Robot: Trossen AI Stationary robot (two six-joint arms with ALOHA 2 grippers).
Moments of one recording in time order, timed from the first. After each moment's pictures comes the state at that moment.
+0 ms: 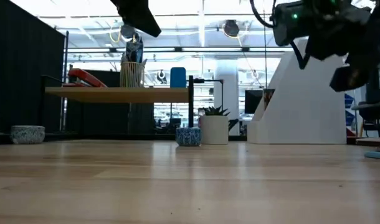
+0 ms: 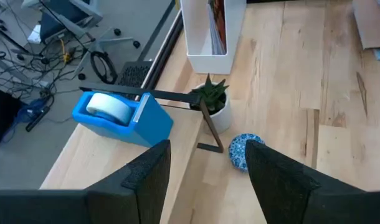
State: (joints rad) left arm 0.15 1.25 1.23 -0.64 -0.28 0.12; right arm -0.01 1.37 0.89 -1.24 -0.66 0.08
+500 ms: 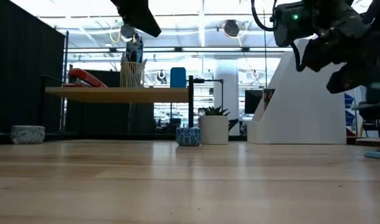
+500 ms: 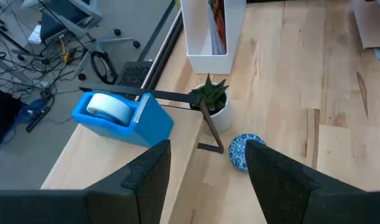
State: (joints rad) left arm 0.15 1.25 1.23 -0.64 -0.28 0.12; right arm -0.01 1.37 0.89 -1.25 -0.53 0.17
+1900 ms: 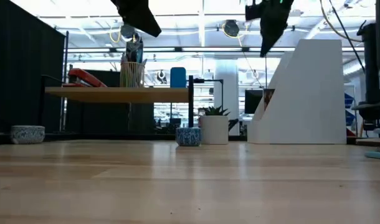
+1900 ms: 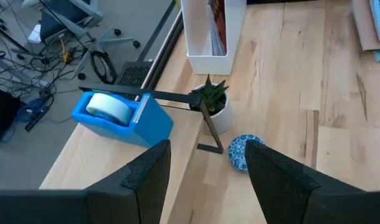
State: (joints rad) left arm 0.15 1.25 1.23 -0.64 -0.28 0.11; right arm -0.50 1.47 1.57 -1.26 0.15 -0.25
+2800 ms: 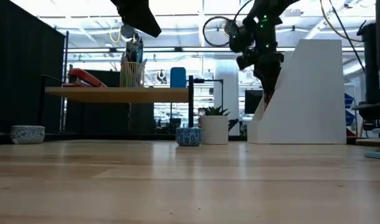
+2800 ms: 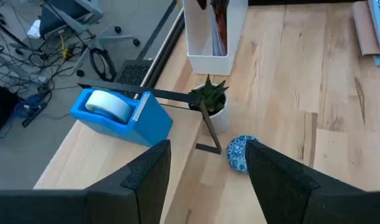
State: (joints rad) left arm 0.15 1.25 1.23 -0.64 -0.28 0.08; right arm -0.65 1.77 1.57 -1.35 0.07 -0.43
